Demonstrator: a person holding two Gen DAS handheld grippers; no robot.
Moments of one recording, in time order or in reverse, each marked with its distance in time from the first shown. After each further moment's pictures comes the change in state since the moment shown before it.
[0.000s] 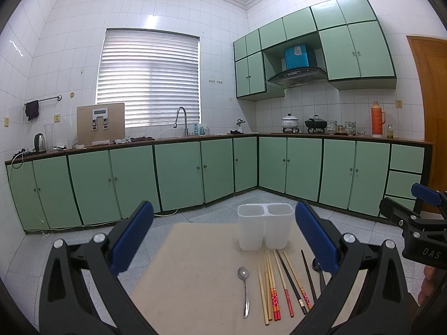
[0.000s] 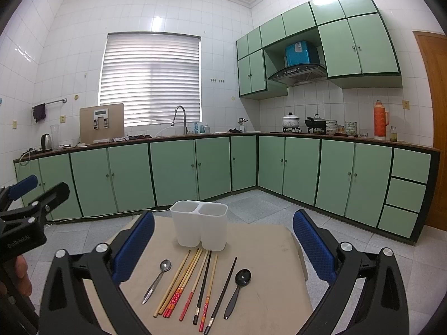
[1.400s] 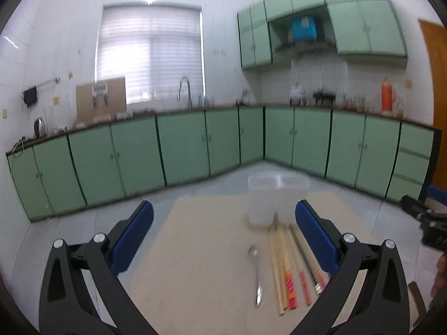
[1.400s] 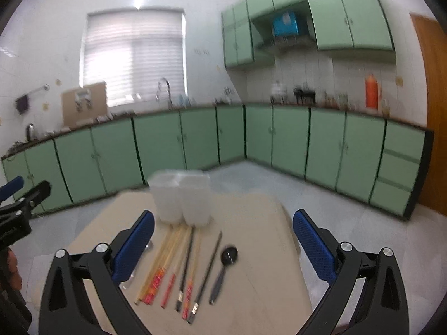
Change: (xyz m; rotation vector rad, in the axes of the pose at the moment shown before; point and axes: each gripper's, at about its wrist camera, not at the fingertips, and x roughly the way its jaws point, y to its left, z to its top) left arm 0.062 0.010 -0.018 0.016 0.207 0.026; right arm 0.066 -0.029 -0.032 0.070 0.243 -0.069
